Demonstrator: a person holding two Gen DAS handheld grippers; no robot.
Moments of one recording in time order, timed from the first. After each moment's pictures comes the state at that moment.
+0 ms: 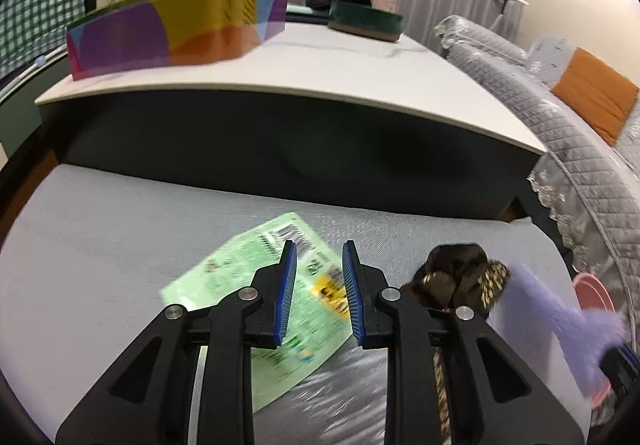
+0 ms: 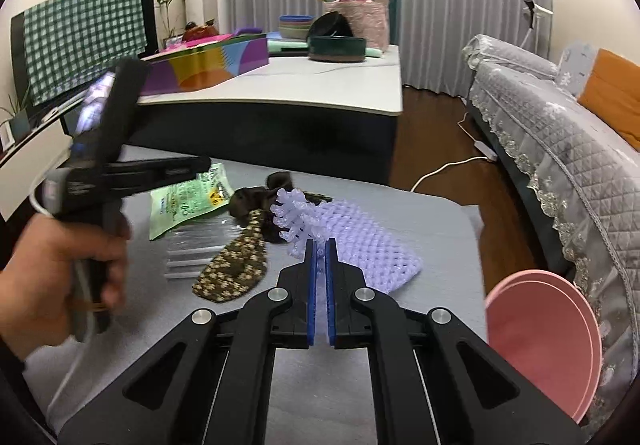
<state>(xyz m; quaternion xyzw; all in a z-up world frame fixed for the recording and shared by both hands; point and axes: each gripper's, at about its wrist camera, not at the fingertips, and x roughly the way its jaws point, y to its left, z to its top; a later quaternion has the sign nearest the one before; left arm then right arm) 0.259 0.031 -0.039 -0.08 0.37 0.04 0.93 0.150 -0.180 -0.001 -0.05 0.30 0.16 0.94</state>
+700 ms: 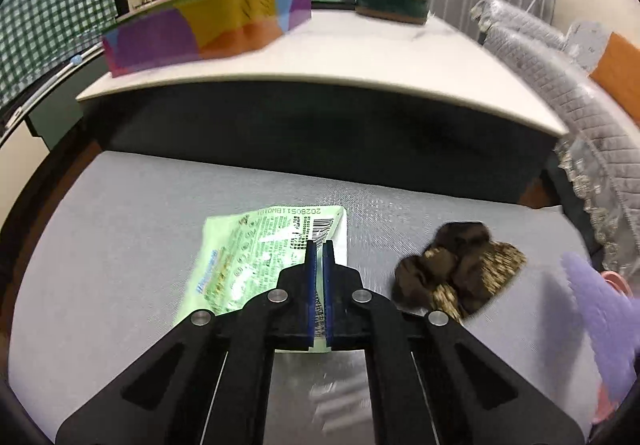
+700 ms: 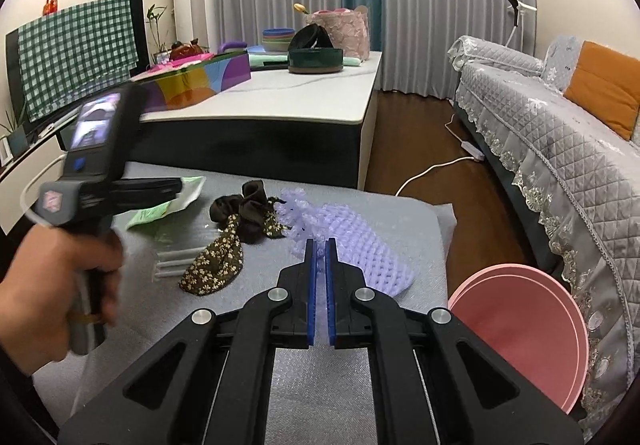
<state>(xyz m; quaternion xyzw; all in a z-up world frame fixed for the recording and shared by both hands) 0.223 0.013 -0.014 -0.05 0.39 0.11 0.91 0.138 -0.214 0.012 -0.03 0.29 0.14 0.95</state>
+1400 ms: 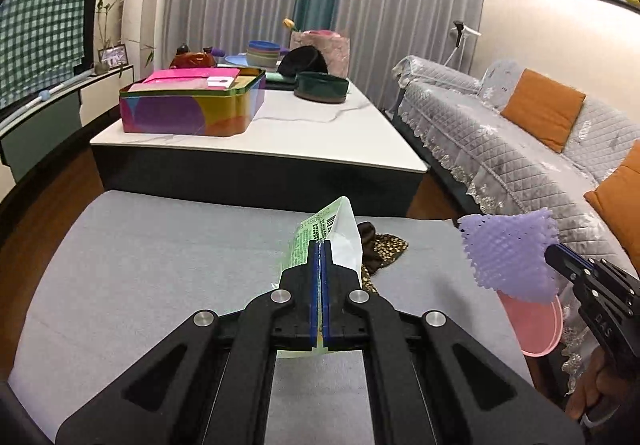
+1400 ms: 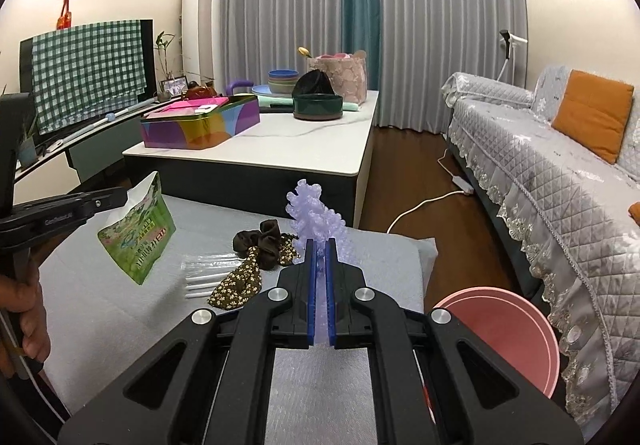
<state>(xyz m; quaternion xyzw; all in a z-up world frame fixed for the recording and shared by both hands) 0.094 0.018 0.065 -0.07 0.28 -0.02 0.96 0.083 -0.222 0.059 -0.03 0.23 0.14 0.96</state>
